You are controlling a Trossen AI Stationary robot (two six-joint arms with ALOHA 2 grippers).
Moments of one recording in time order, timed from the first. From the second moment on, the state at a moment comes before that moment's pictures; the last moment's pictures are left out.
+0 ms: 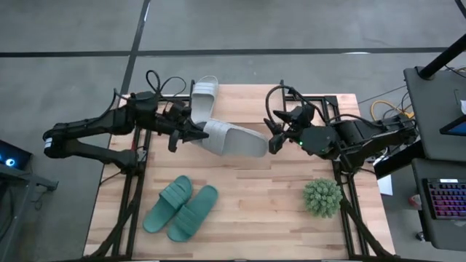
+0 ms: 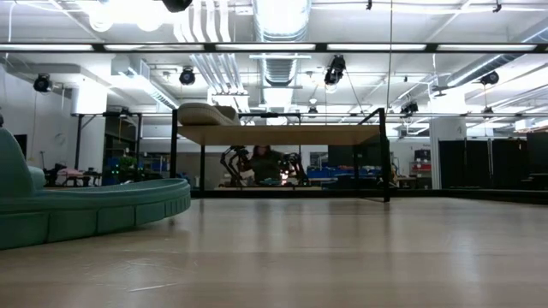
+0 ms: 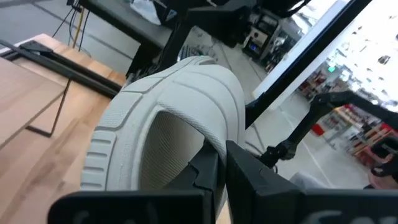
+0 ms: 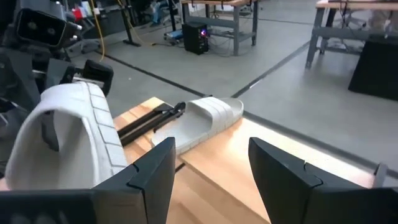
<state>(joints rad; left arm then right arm) 0.17 0.98 1.12 -0.27 0.33 -0.53 0.30 1.35 1.55 -0.67 0.97 0.54</state>
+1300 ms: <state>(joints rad) 0.17 1.03 1.21 -0.35 0.32 -0.43 0.30 1.32 1.55 -0.67 0.57 0.63</state>
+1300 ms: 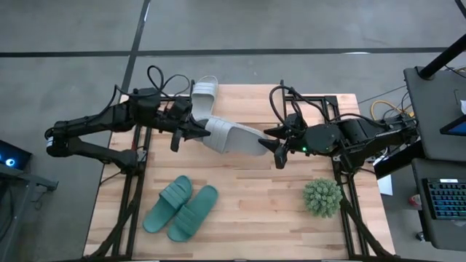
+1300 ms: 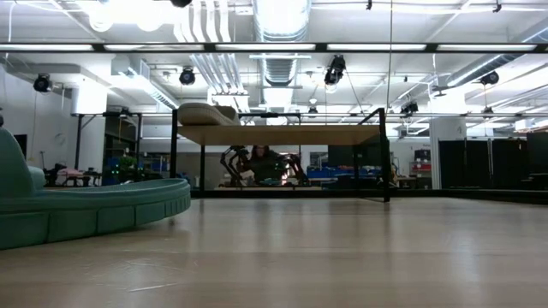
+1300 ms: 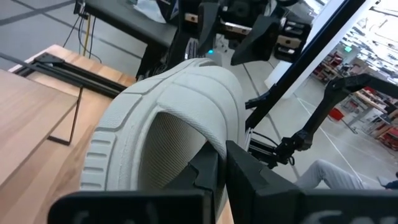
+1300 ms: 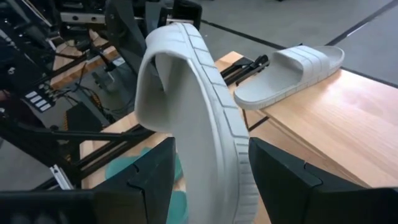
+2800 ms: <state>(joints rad) 0.17 1.00 1.21 -0.28 0.32 -0.41 0.30 1.33 1.53 -0.68 0.58 0.68</state>
